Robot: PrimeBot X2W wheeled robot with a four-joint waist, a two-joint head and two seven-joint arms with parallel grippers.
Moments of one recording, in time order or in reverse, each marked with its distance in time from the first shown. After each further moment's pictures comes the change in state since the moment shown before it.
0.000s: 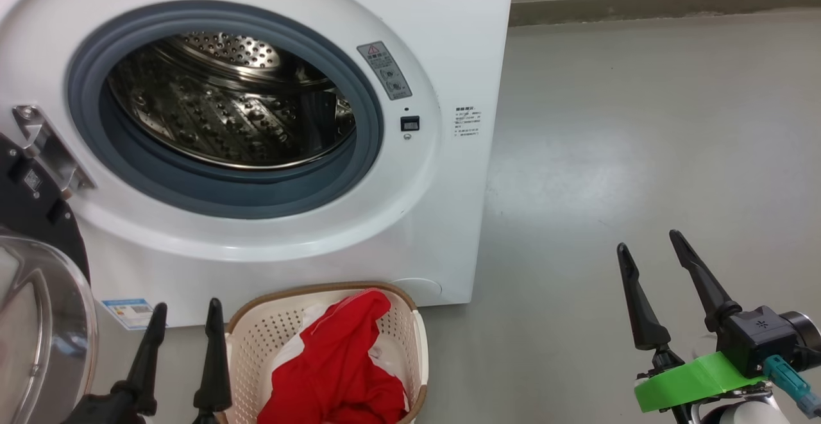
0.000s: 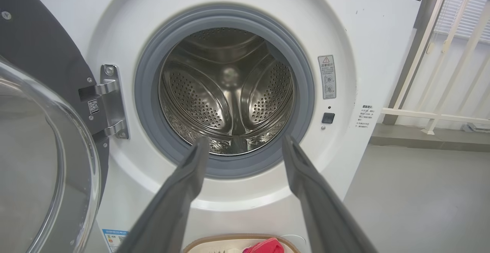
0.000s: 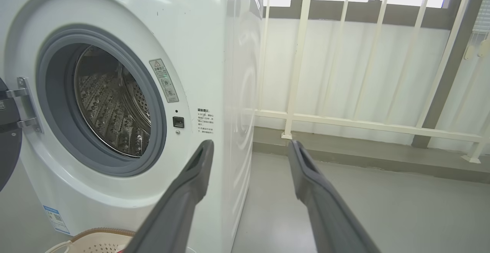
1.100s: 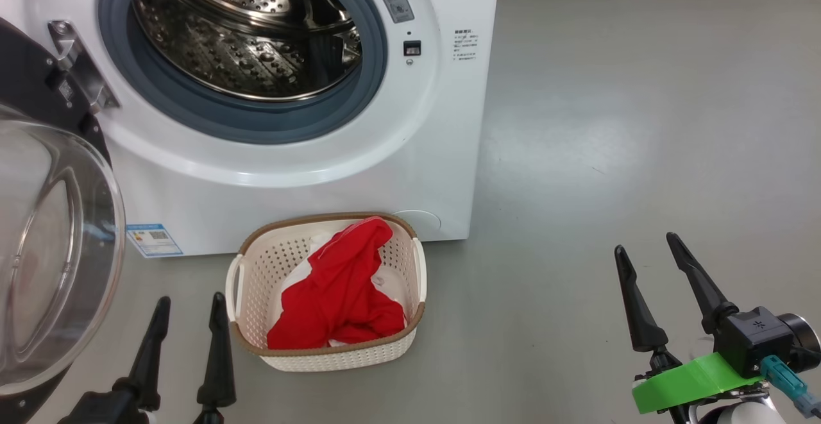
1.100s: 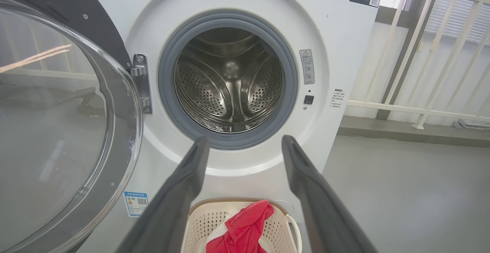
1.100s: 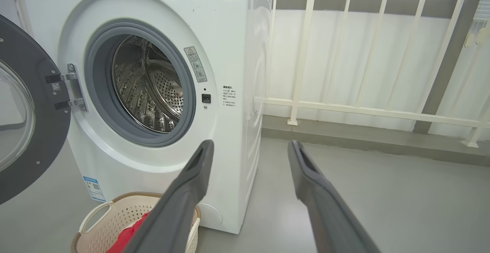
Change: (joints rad) left arm 0.002 0.007 -0.022 -0.033 -0.012 0.018 0.006; right arm -0.001 0.002 0.004 0.010 0.007 0.000 0.000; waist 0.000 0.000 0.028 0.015
